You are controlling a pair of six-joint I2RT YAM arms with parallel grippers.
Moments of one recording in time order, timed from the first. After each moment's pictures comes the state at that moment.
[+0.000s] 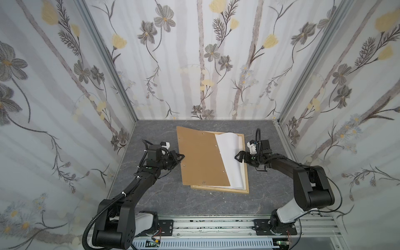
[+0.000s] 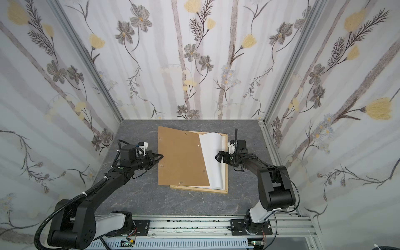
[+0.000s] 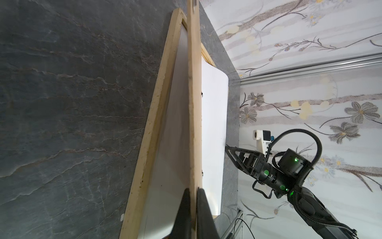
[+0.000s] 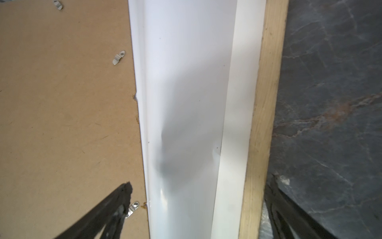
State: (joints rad) left arm -0.13 1.23 0.61 0.04 0.65 -0.89; right arm 0.17 1.57 0.83 -0.20 -0.42 0.38
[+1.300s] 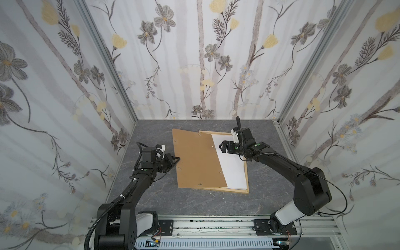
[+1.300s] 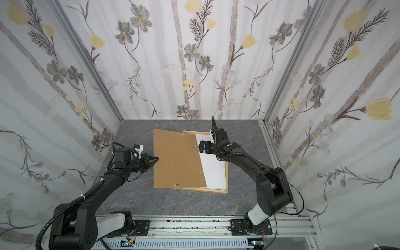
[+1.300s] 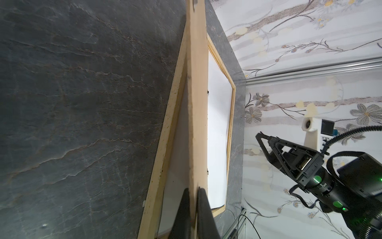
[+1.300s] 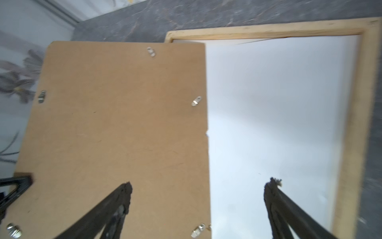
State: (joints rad) left arm -0.01 1.20 0.57 -0.03 0.73 -0.81; right arm 0.49 1.53 1.16 -0.41 -0.02 0.48
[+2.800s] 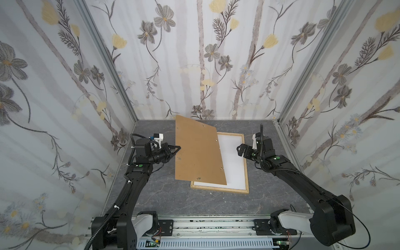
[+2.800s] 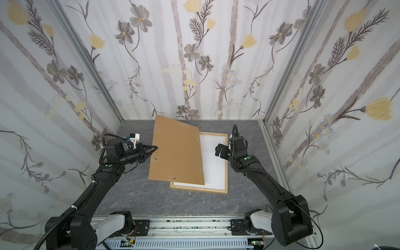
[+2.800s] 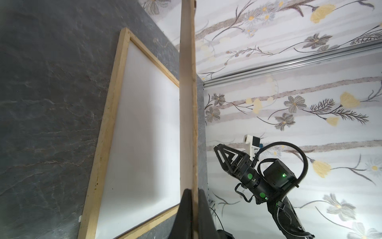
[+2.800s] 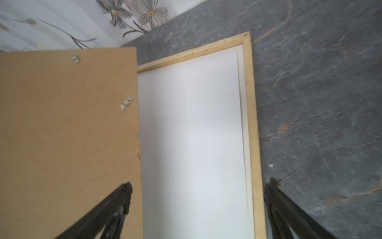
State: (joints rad) left arm -0.01 1.15 0.72 0.02 0.91 -1.00; right arm 0.30 1.22 0.87 -0.31 -0.07 0.56
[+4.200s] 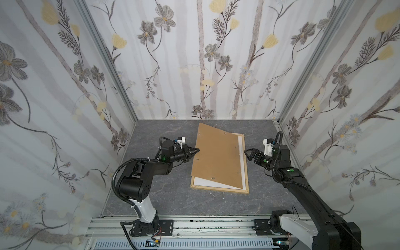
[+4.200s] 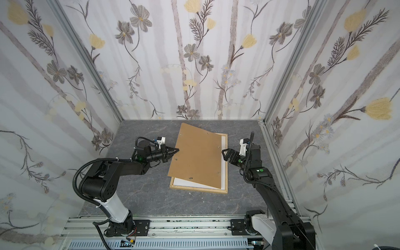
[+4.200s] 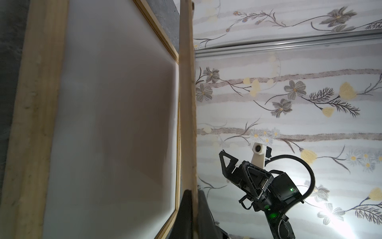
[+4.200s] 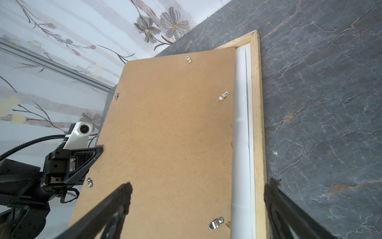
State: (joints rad) left arm -0.25 1.75 0.70 0.81 0.88 -1.26; right arm 0.13 1.02 0.67 -0.22 -0.36 0.57
